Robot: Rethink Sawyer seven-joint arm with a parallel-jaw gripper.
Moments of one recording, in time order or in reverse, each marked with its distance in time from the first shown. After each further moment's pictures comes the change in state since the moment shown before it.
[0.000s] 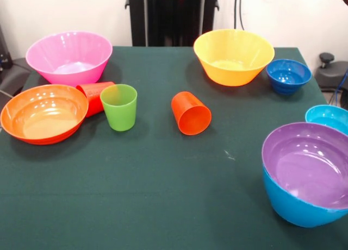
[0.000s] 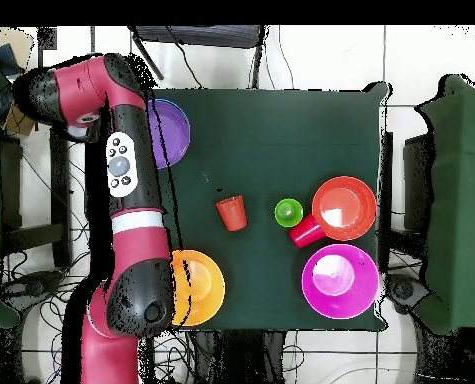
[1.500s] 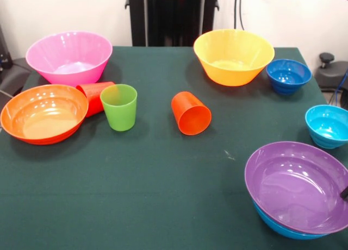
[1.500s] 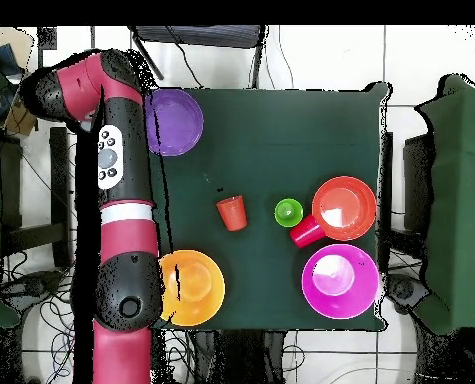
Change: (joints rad) arm -0.050 0.027 -0.291 -0.001 0.127 -0.115 0.000
